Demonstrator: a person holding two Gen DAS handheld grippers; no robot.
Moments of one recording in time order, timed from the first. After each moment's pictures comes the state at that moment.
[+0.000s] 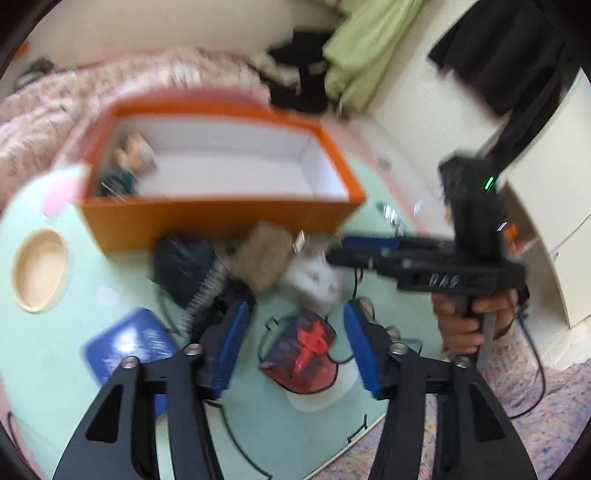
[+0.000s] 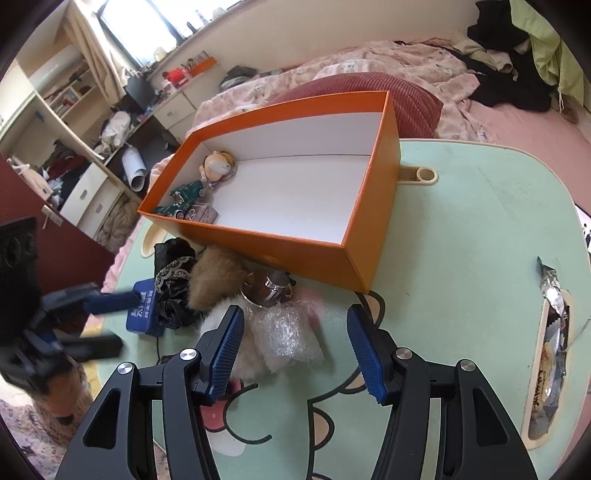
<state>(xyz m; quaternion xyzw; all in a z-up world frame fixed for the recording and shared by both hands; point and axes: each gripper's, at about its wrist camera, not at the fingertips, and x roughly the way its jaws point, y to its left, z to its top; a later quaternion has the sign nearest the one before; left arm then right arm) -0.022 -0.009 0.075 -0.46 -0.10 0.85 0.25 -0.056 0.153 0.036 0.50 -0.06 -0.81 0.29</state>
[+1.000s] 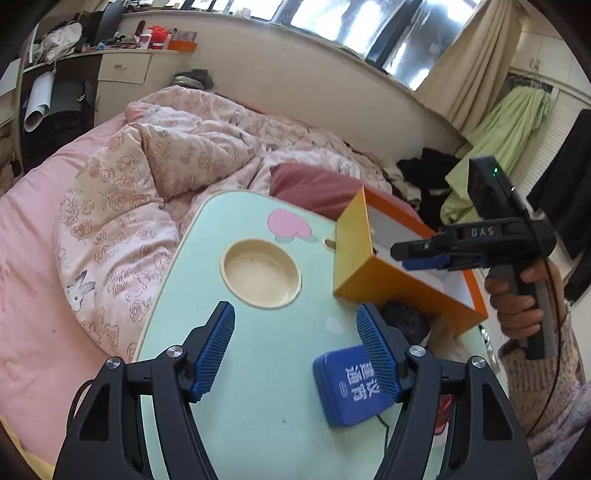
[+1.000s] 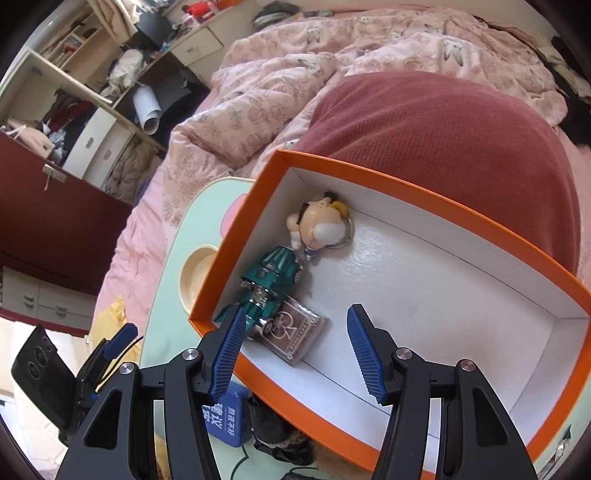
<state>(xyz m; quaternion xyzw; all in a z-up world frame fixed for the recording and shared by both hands) 0.023 -0.162 0.053 -0.34 -0.23 0.91 0.00 -0.163 -0.023 0.064 0.59 0.01 -0.73 0.34</state>
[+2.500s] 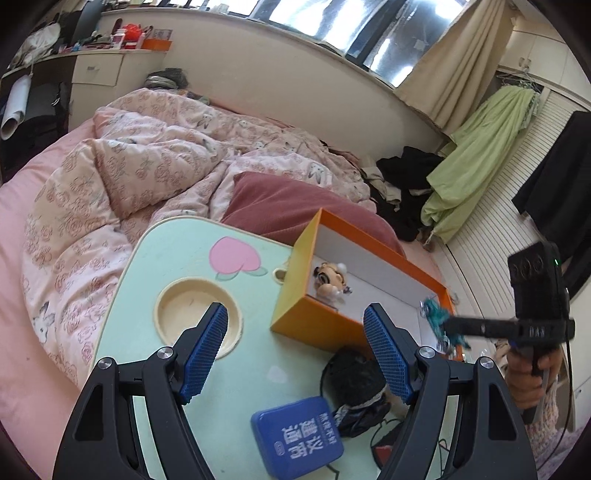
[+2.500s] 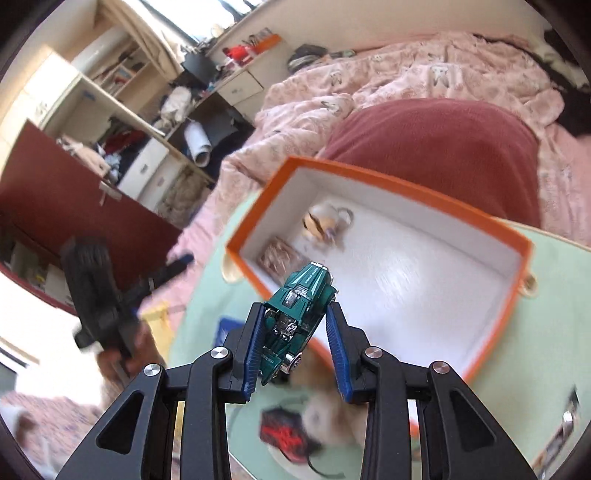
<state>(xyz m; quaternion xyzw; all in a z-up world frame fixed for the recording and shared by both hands) -0.037 -0.137 0.081 -0.35 -0.23 0.91 0.05 -0.101 0.089 0.094 0.52 -0.06 -0.75 0.41</state>
